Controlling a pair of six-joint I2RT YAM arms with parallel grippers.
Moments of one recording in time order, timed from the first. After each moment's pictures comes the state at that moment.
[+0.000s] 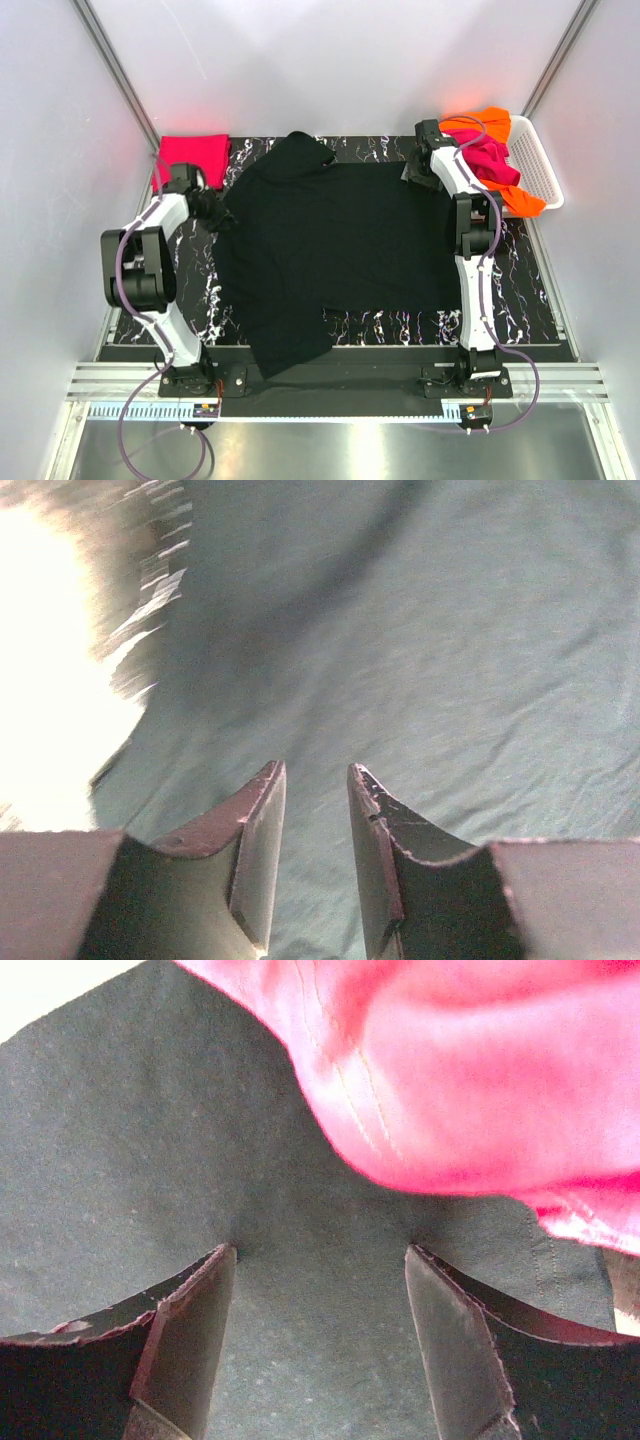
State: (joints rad) left arm 0.08 1.80 1.23 -0.48 0.28 -0.54; right arm 0.11 2.53 2.26 -0.81 0.22 0.46
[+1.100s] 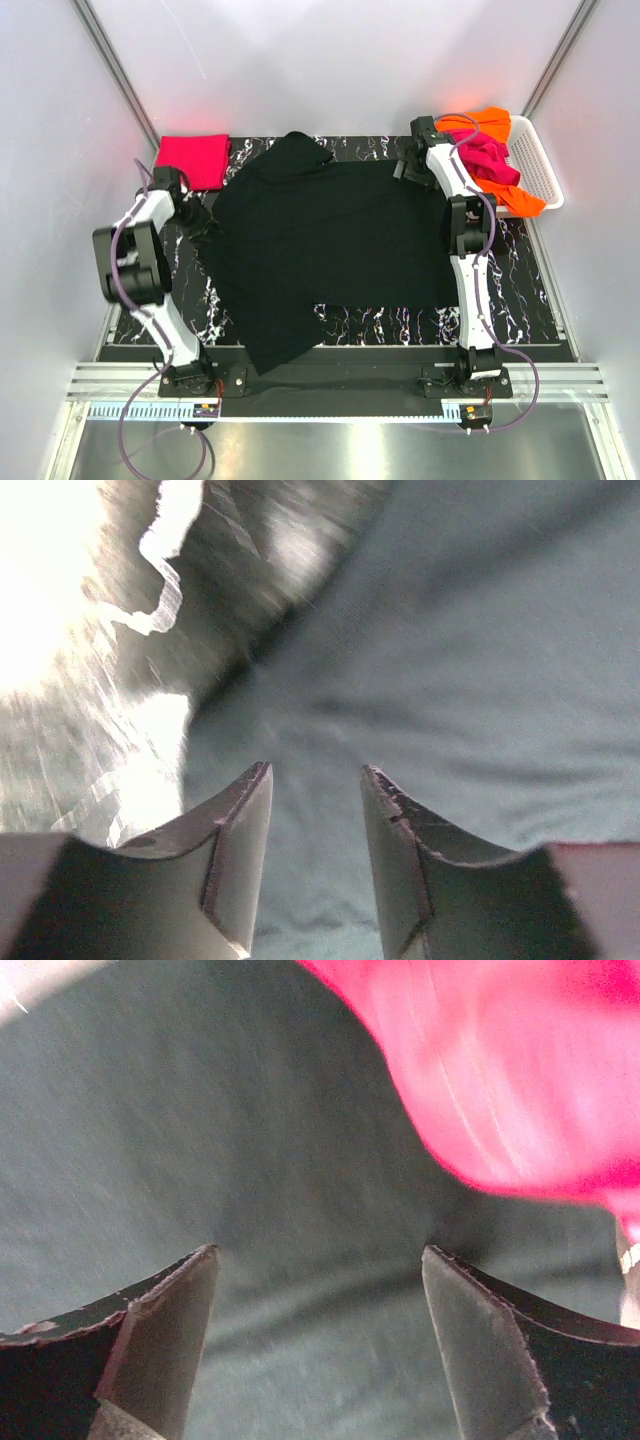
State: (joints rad) left arm 0.22 1.89 1.30 -0.67 0.25 -0.48; right arm 0.13 2.62 2.44 -0.91 0.17 0.45
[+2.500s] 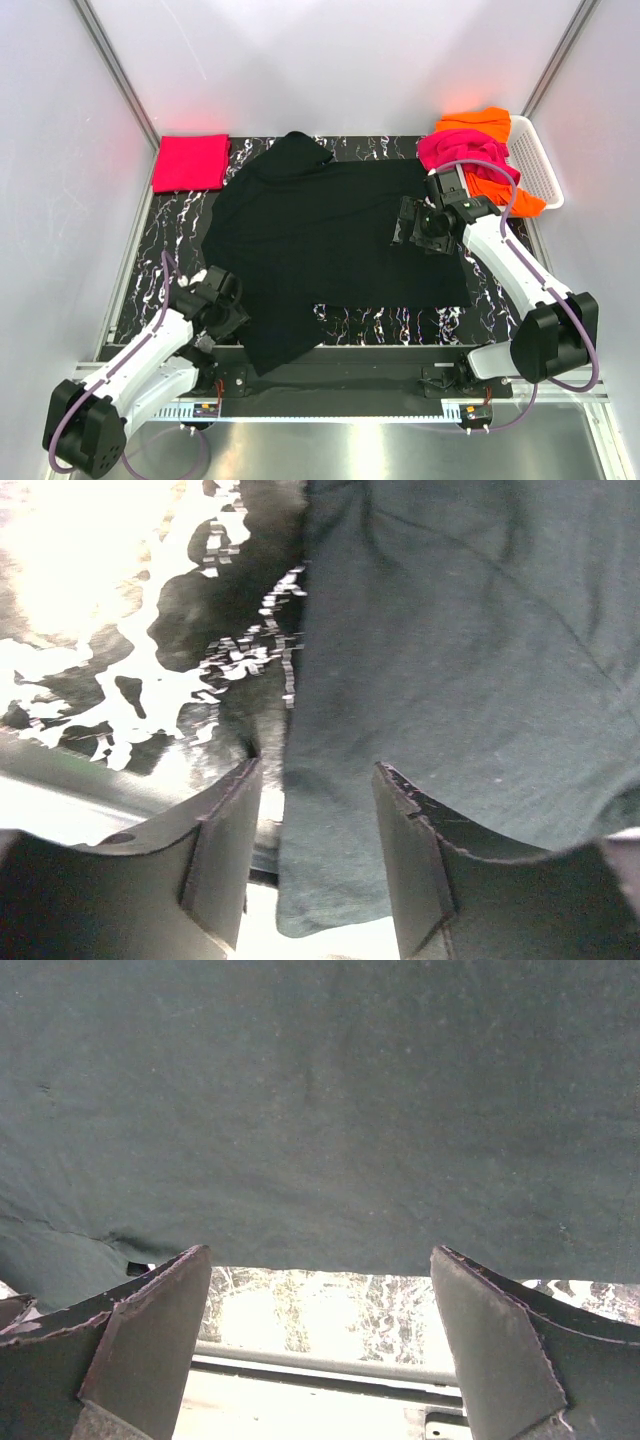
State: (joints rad) left arm -0.43 0.83 0.42 -0.86 -0.12 -1.08; right arm 0.31 1.38 1.18 -0.84 -0.05 0.51
